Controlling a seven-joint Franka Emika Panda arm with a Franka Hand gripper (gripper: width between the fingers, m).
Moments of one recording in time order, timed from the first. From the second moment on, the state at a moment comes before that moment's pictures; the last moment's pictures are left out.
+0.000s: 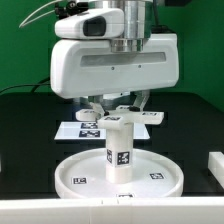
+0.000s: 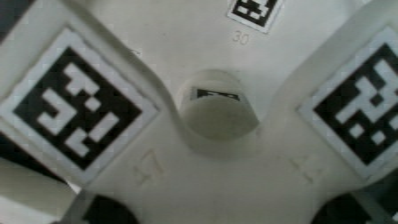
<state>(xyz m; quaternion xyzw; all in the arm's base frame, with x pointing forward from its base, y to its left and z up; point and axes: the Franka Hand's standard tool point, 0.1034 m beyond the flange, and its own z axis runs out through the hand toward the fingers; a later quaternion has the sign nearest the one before) 0.568 -0.012 0.098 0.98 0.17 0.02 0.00</state>
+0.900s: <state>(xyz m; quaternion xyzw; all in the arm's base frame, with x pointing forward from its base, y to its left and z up) 0.568 -0.012 0.097 0.99 -0.15 0.03 -0.02</state>
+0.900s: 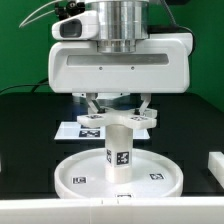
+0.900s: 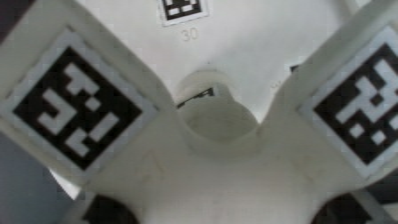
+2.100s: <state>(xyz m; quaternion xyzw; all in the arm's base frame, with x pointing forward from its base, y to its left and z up) 0.568 -0.010 0.096 0.84 -0.55 0.01 -0.07</state>
